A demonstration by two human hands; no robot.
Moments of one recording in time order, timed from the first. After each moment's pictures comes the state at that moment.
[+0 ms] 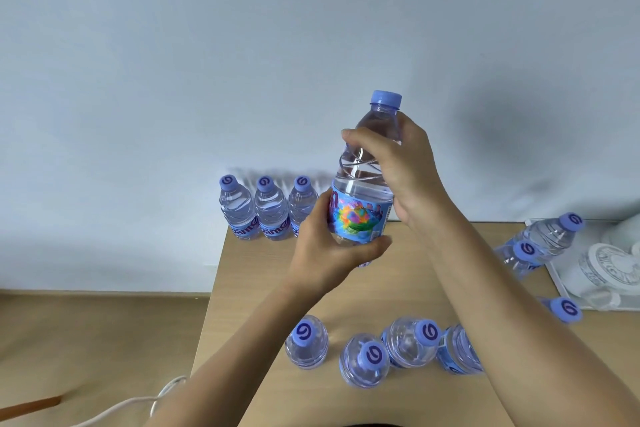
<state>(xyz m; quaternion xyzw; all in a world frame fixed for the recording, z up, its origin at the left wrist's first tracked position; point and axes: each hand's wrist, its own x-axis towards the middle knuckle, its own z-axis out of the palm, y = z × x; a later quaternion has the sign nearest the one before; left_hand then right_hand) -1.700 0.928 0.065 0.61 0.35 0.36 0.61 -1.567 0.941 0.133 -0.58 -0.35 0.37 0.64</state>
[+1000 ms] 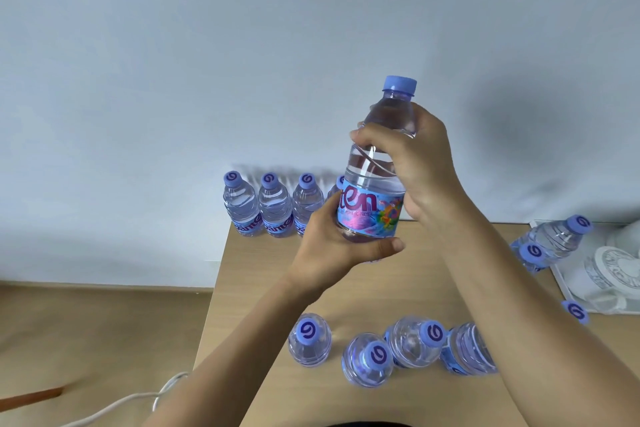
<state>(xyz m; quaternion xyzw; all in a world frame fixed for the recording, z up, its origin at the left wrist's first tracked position) -1.701 0.933 0.067 0.58 0.32 0.32 0.68 -1.571 0.938 0.146 -0.57 -0.35 0.35 0.66</state>
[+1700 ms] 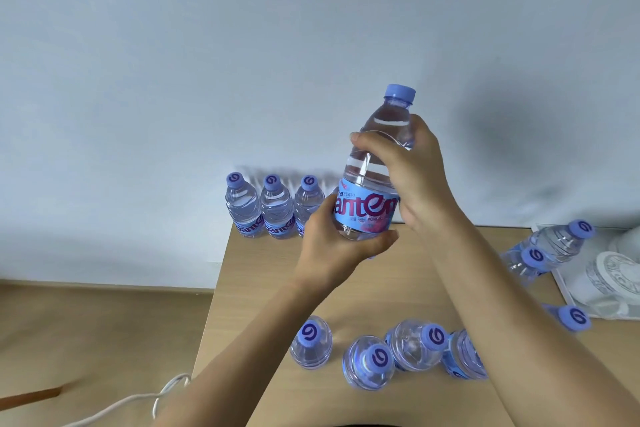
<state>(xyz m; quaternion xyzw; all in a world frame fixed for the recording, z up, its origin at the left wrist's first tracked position) -1.697 0.933 0.064 0.59 0.38 0.36 0.62 -1.573 0.942 0.132 -0.58 -0.32 0.36 0.66</state>
